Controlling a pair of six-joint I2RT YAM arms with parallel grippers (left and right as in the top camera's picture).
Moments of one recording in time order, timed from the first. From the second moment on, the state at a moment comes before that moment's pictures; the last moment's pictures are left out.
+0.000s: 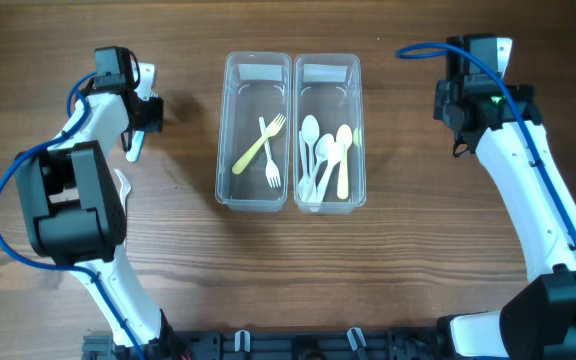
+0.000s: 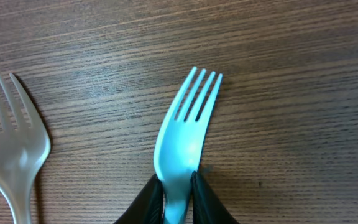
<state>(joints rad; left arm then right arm) 0.13 2.11 1.40 -0.45 -0.04 0.22 0.10 1.58 1.33 -0.75 0.61 0.13</state>
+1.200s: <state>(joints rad) -0.36 1.74 1.40 -0.71 0.23 -0.25 0.10 1.58 1.33 -0.75 0.61 0.13</state>
